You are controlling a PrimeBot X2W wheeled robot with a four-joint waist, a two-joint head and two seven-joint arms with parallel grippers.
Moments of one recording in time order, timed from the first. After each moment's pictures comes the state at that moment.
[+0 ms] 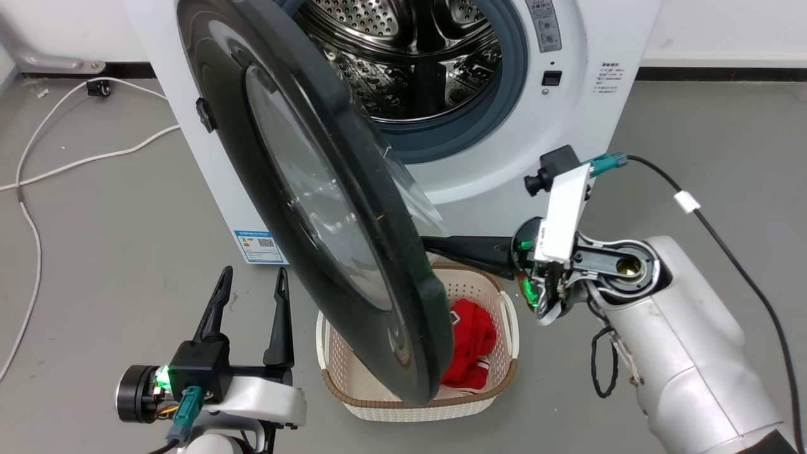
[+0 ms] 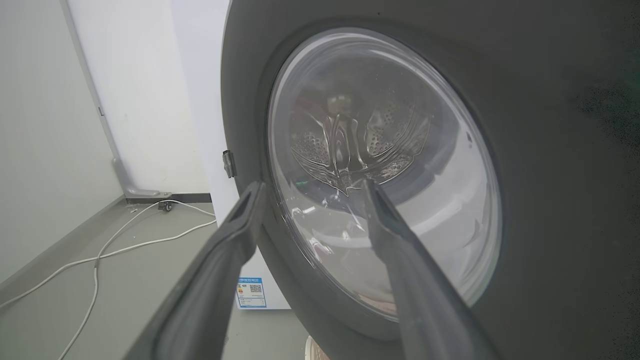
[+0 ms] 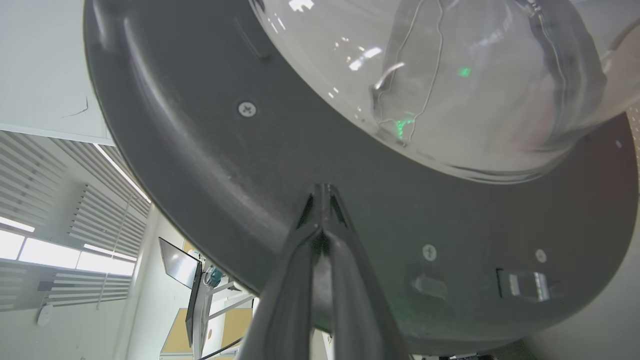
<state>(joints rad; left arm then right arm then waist) -0.07 0.05 -0.06 0.09 -0.05 0.00 -0.26 -0.74 -0.05 0.35 0.66 1.57 0.13 0.91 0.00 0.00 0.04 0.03</state>
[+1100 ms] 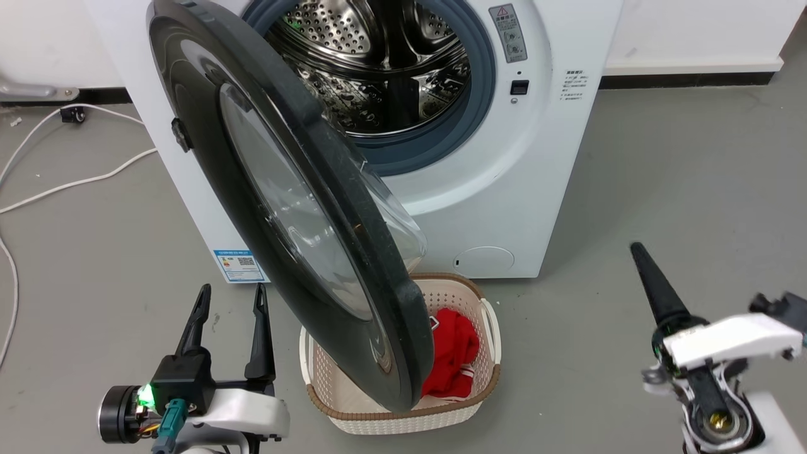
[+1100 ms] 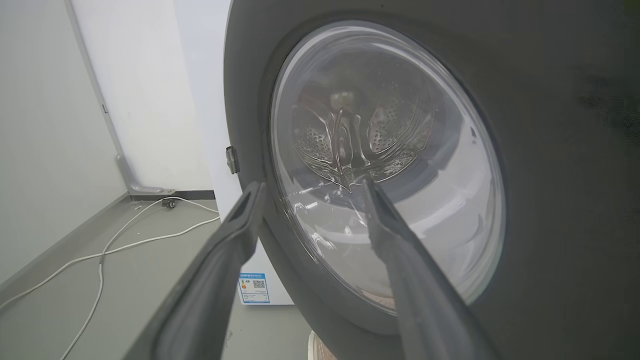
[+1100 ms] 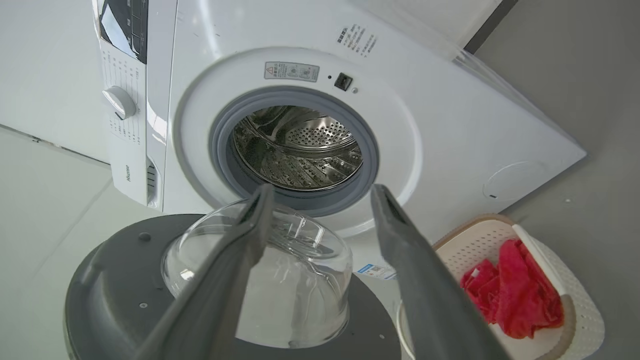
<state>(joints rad) -0.03 0.05 -0.01 0.09 -0.04 0.01 -0.26 -0.24 -0.19 0.12 0.34 1.34 0.13 0.01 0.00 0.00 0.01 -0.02</state>
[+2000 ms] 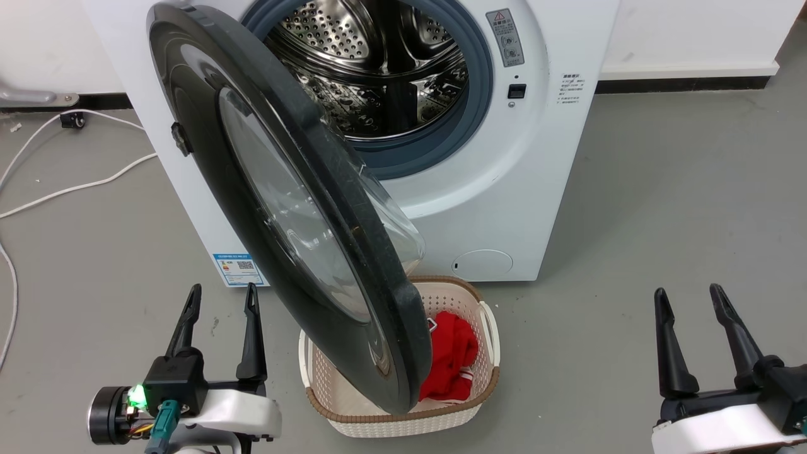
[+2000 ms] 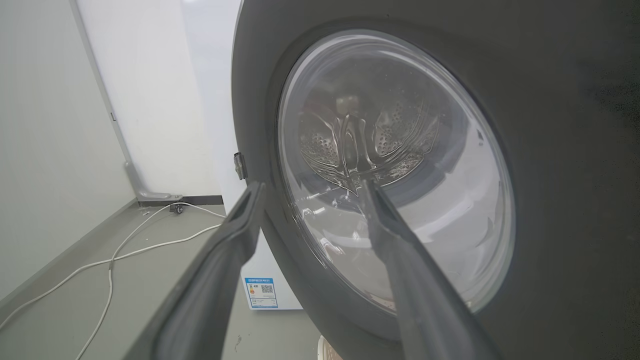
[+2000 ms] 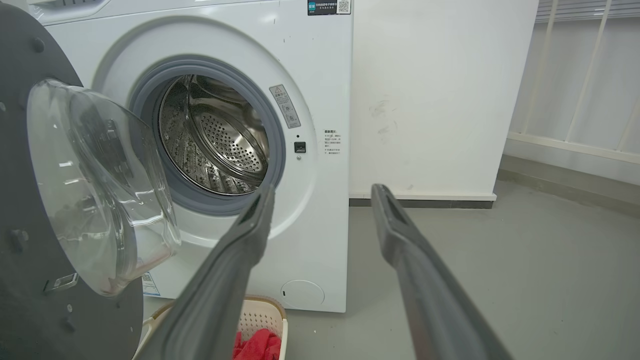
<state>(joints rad) -0.03 0.06 0.01 0.09 -0.03 0.00 -0.26 0.09 -0.05 -0.06 -0.12 0.08 0.13 -0.18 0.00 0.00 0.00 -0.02</state>
